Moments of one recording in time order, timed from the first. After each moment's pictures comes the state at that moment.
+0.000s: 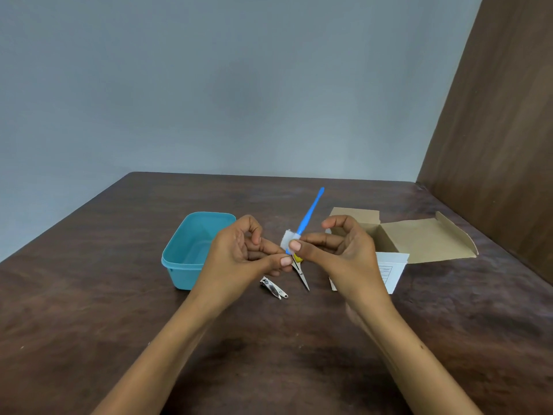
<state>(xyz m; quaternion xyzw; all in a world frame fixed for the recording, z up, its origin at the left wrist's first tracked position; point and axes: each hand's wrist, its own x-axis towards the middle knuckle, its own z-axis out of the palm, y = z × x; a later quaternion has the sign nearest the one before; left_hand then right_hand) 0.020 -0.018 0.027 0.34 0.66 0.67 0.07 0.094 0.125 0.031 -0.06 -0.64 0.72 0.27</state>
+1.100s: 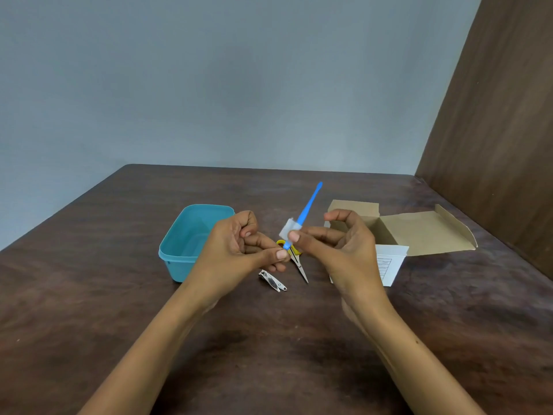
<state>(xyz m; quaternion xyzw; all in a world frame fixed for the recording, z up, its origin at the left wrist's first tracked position) 0.021 -0.022 0.033 0.34 0.65 0.67 0.12 0.097 0.119 0.029 -0.09 -0.62 0.72 0.28</state>
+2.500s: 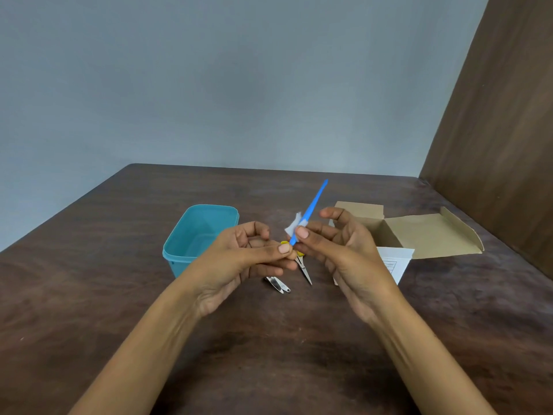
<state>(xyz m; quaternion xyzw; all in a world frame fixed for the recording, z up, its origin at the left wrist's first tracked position) 0.023 -0.027 0.039 0.25 0.56 0.73 0.29 0.096 0.122 0.038 -0.01 -0.56 0.81 0.19</state>
